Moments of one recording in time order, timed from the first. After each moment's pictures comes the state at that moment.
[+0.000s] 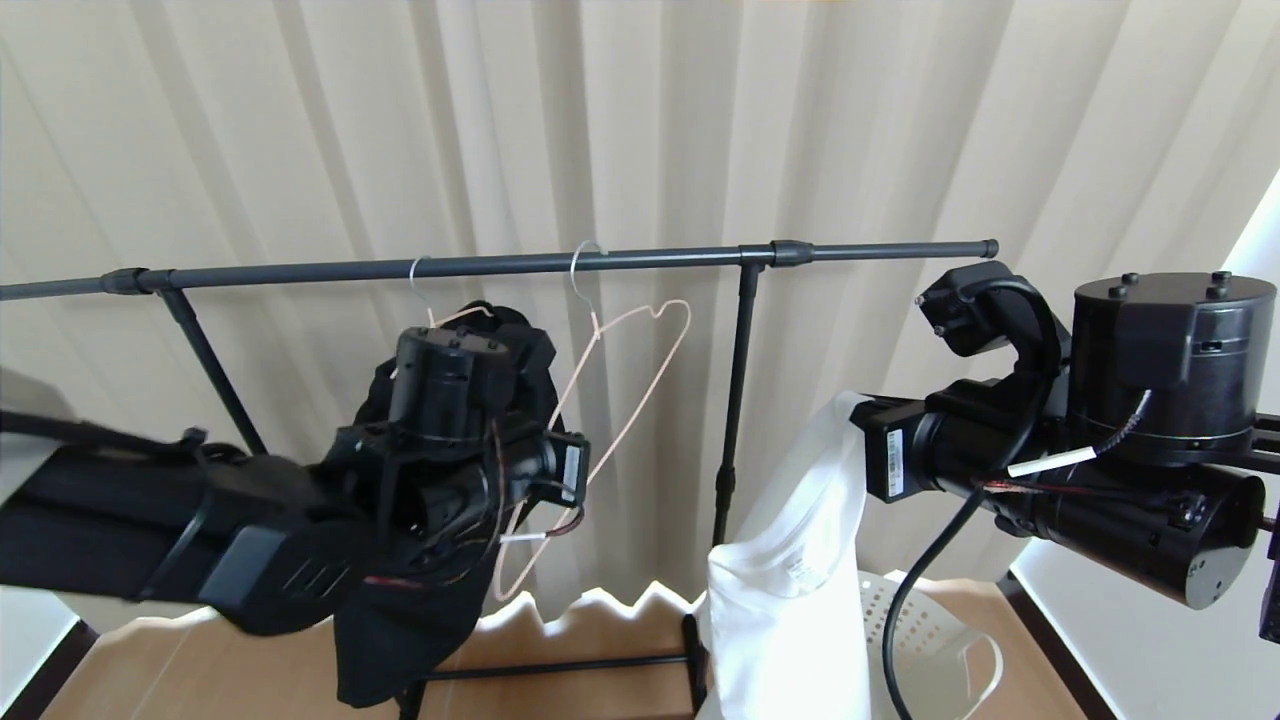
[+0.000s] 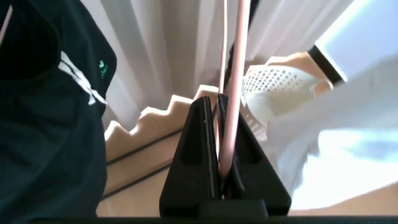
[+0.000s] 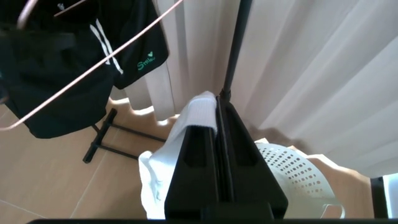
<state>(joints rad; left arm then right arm) -0.58 1.83 -0.86 -0.53 0.14 -0.08 0.66 1.55 -0.80 -0.42 -0.33 0.11</state>
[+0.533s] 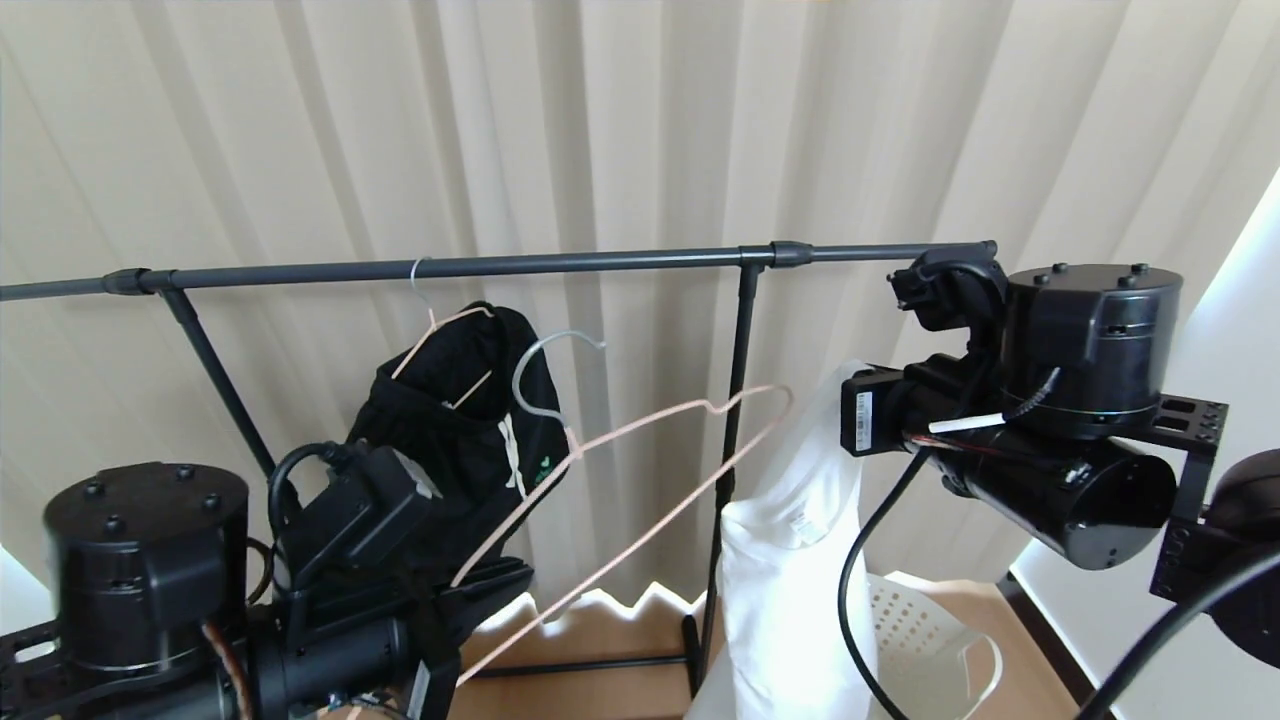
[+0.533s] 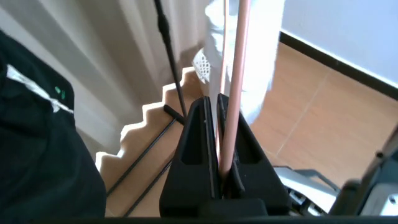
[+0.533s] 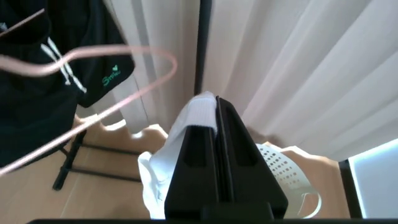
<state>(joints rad) -0.60 1.43 -0.36 -0.67 -0.19 0.18 0.64 1.66 -0.86 -0.53 -0.53 0.11</state>
